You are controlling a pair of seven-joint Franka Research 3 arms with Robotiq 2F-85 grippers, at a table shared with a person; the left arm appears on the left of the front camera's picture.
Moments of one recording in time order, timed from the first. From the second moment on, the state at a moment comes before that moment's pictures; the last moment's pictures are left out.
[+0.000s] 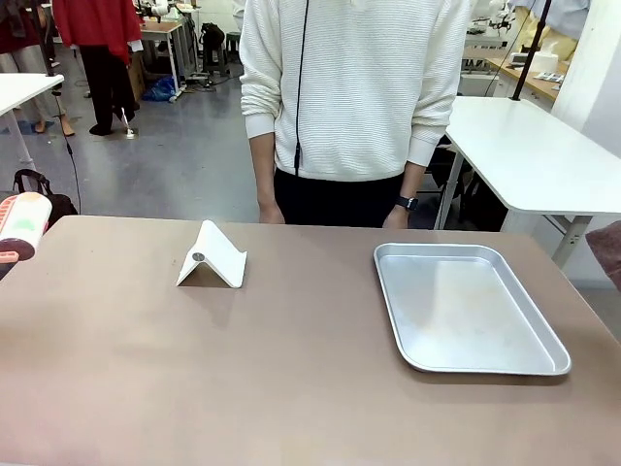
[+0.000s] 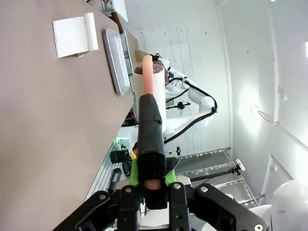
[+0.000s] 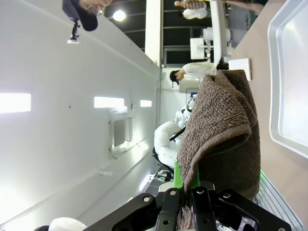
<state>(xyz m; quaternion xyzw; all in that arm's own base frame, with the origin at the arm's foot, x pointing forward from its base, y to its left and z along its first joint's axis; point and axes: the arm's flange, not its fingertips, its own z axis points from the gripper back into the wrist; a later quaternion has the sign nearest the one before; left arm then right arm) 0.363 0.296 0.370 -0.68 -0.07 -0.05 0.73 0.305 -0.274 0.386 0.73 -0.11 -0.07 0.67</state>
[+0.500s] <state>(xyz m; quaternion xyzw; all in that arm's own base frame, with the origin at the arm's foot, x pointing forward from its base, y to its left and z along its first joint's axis) 0.362 0.296 0.369 -0.68 -0.07 -0.05 0.73 0.305 -0.274 0.385 0.73 -0.11 -0.07 0.67</state>
